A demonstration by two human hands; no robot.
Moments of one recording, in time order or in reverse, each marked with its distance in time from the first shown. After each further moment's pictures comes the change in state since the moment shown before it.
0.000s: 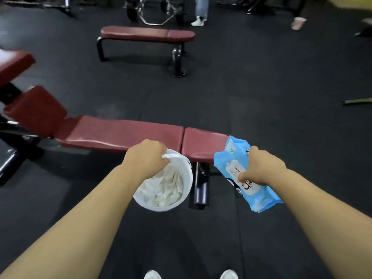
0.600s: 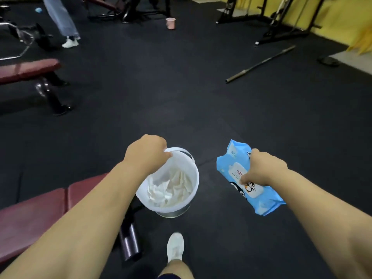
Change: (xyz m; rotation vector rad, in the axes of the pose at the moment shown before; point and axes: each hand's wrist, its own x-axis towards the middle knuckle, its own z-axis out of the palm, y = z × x) left_hand 0.191 0.462 0.013 0.049 -0.037 0.477; right_hand 0.046 0.427 -0.053 0.187 0.004 0.530
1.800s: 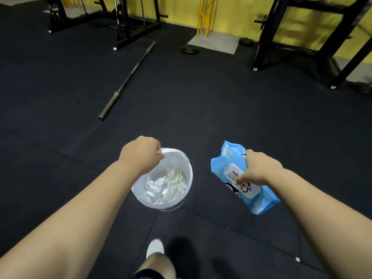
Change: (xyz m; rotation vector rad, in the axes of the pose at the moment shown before) left_hand 0.694 0.587 0.033 0.148 -0.156 0.683; right_hand 0.510 0.450 -0.236 0.306 -0.007 0.601
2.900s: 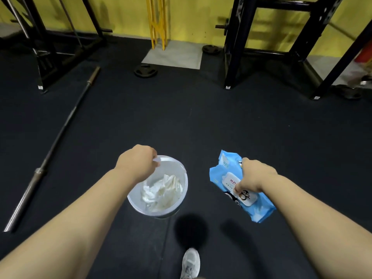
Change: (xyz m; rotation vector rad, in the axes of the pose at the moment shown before) left_hand 0.842 0.227 -0.087 0.066 -0.069 0.197; right_hand 0.739 0.131 -0.320 0.094 -0.070 0.157
